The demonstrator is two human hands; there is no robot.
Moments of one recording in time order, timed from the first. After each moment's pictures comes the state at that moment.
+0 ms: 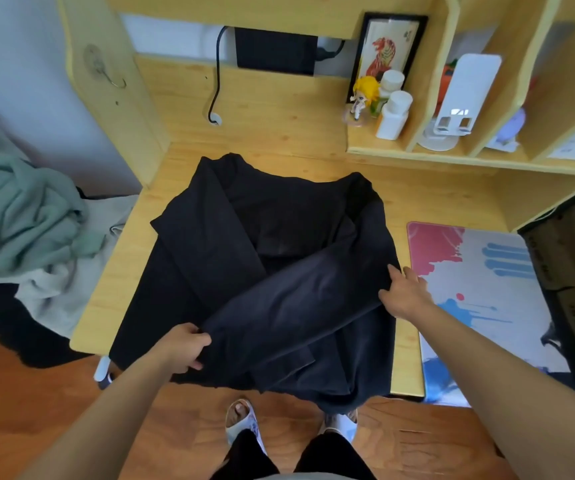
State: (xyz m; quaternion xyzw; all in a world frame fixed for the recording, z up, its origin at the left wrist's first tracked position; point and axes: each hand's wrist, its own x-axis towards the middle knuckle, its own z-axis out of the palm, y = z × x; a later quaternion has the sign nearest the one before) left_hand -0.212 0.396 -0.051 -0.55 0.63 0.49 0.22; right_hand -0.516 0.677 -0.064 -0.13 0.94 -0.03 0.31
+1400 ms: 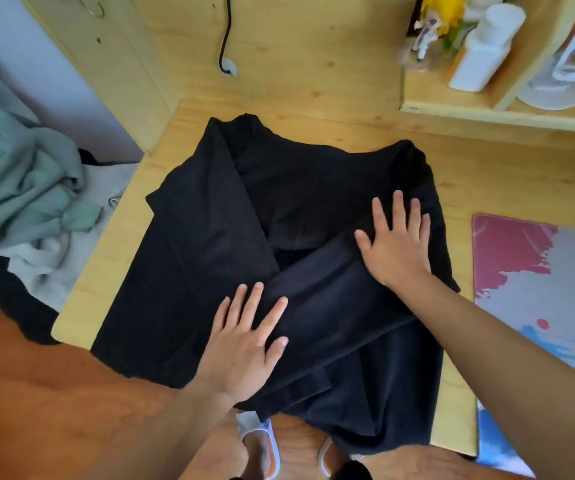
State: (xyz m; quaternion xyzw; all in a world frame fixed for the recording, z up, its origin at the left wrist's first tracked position) left_hand -0.260 0.457 -0.144 -0.22 0.97 0.07 0.12; right_hand -0.561 0.569 -0.132 -0.33 0.94 0.01 0.11
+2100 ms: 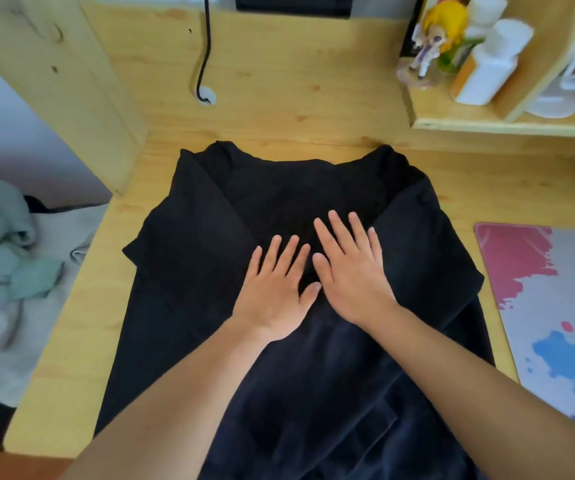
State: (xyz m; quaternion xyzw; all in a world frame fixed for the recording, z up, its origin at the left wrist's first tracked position) left_hand -0.392 0.359 -0.152 -0.12 0.98 0.09 0.09; right_hand -0.499 0.496 -0.136 -0.38 0.92 -0.06 0.06
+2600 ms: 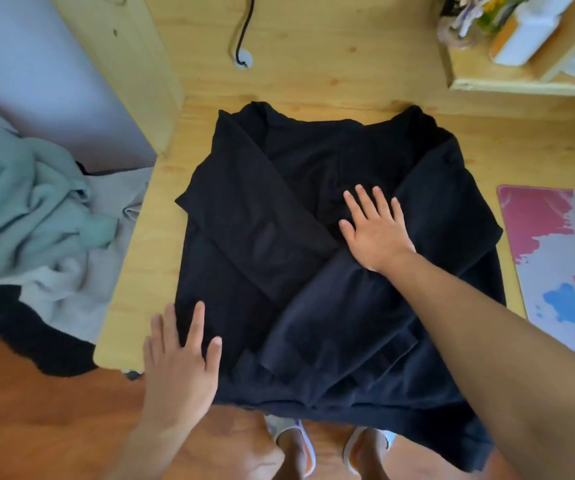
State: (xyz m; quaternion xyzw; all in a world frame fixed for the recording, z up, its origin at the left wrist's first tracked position) left_hand -0.131 0.334 -0.149 -0.40 0.91 0.12 0.10; right_hand -0.492 0.485 -0.143 -0.34 0.93 0.03 0.14
